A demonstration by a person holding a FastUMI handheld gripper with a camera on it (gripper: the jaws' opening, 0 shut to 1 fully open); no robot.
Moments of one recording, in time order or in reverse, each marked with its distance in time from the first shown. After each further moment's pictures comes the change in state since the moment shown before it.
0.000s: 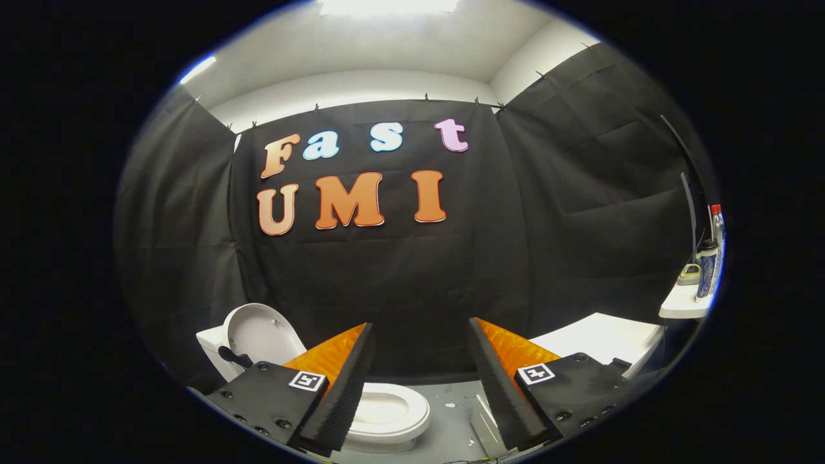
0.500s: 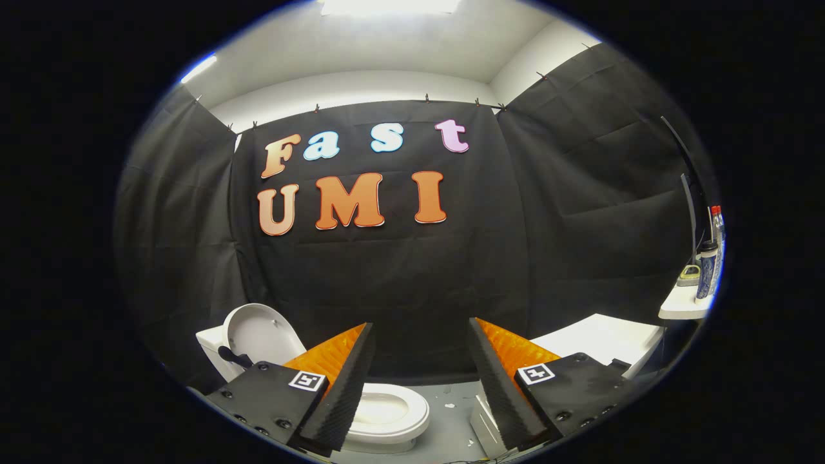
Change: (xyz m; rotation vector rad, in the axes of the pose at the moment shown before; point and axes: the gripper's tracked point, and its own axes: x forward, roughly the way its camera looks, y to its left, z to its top) arm 0.000 -0.001 0.001 -0.001 -0.004 -0.001
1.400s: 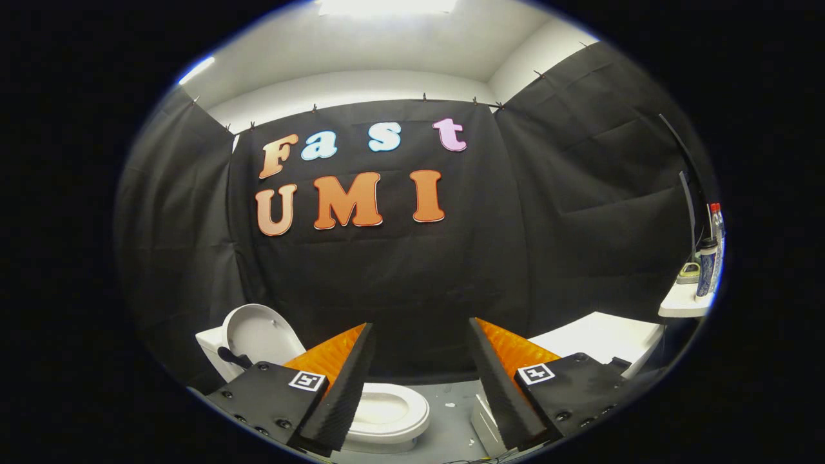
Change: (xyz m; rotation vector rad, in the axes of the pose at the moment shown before) arm 0.003 -0.001 -0.002 0.008 0.007 -0.006
